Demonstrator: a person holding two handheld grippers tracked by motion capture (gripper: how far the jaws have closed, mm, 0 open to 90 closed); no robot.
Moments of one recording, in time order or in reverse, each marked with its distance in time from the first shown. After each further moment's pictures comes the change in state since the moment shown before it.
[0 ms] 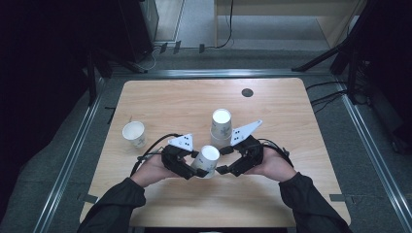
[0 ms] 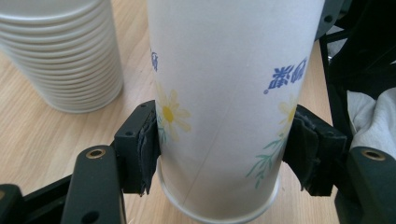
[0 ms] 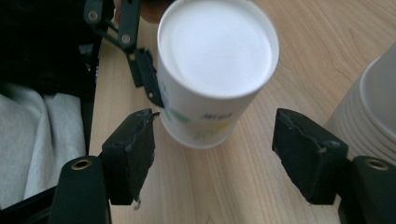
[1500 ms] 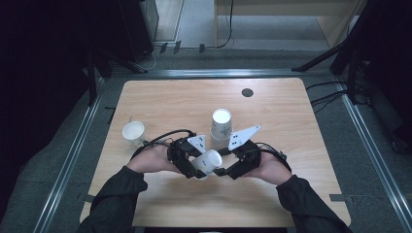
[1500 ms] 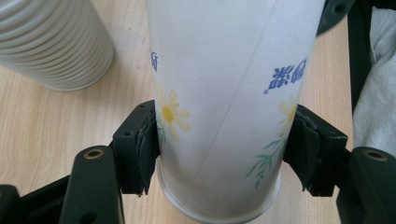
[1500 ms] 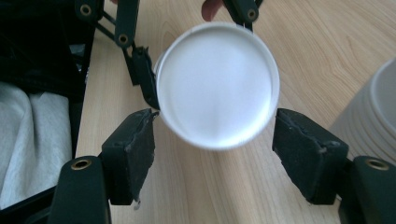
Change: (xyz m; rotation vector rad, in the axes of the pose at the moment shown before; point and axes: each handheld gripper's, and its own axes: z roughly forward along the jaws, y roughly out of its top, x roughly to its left) left arm -0.005 0.036 0.012 0.355 0.002 0.161; right arm 0.005 -0.005 0.011 -0.027 -0.031 -0.045
